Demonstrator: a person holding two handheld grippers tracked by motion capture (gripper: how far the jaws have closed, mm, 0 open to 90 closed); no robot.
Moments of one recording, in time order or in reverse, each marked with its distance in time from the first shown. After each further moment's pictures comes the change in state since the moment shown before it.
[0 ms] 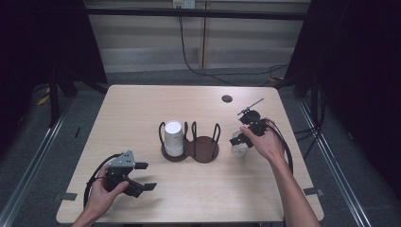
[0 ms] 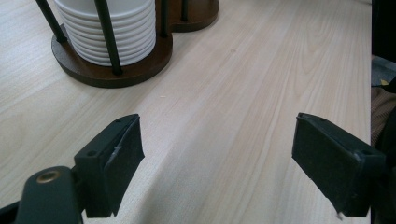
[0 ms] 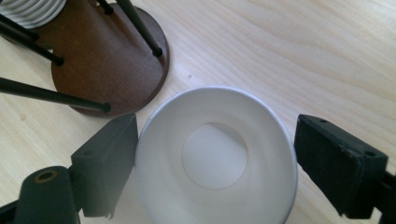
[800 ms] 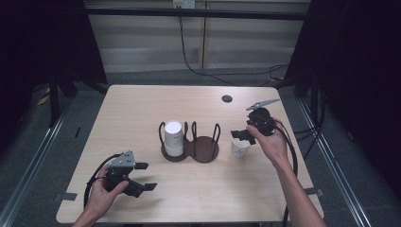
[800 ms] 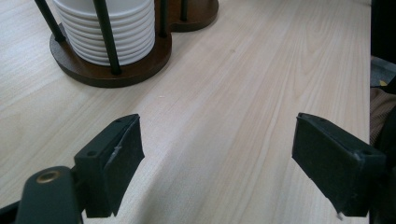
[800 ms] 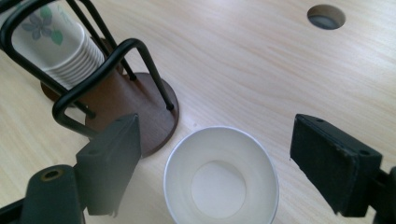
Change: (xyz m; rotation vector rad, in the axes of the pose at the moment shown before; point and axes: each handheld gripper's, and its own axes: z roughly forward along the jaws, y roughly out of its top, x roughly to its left) left arm 0.000 0.000 0.001 -0.002 -0.002 -0.009; right arm 0.010 -0.012 -0.034 -0.286 -0.021 0.025
